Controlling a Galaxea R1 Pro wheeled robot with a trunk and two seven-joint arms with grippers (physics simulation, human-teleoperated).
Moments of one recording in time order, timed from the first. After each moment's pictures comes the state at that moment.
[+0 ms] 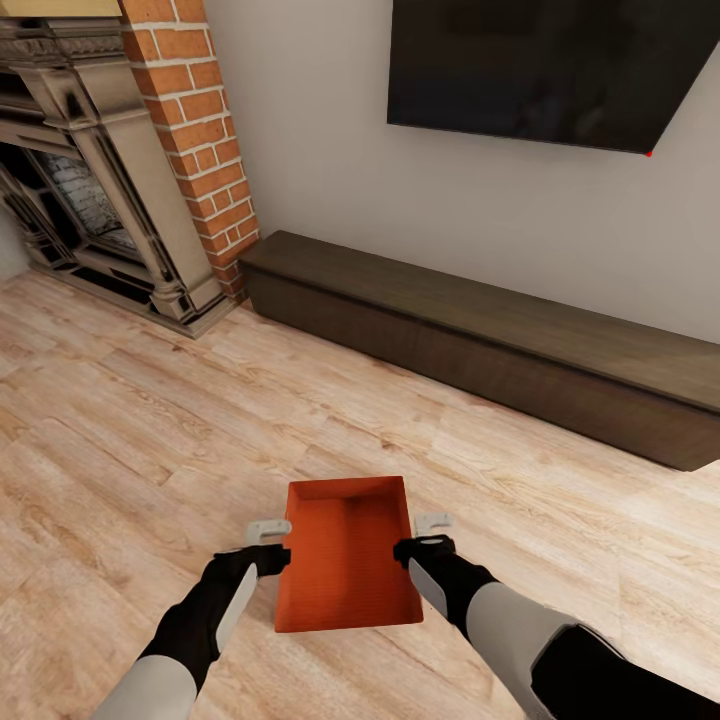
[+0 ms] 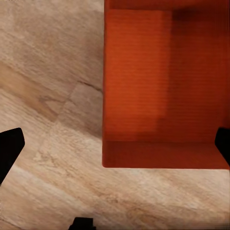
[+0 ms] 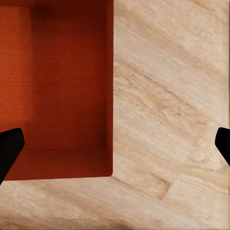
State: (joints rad) left arm -0.55 -0.07 -0.04 -0.79 0.11 0.52 0.15; right arm -0.85 0.17 0.60 -0.19 -0.52 0.20 -0.34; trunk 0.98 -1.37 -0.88
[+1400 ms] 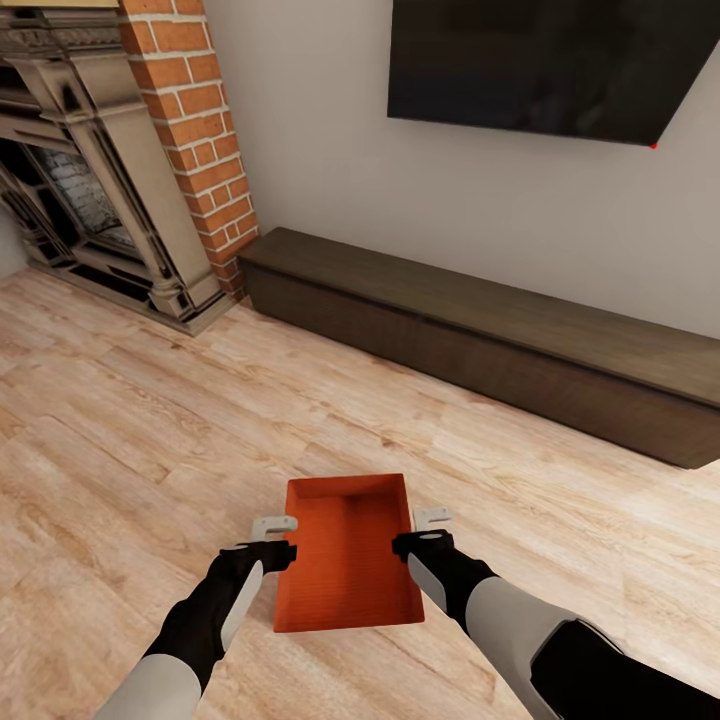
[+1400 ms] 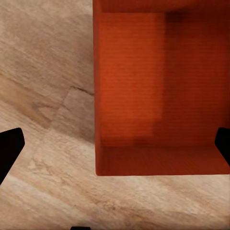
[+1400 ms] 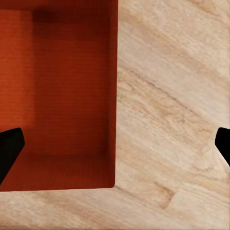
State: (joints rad) left arm -0.55 -0.08 -0.06 -0.82 0.11 0.53 0.15; right arm -0.86 0.17 0.60 -0.19 -0.51 0.20 -0.33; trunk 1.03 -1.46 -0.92
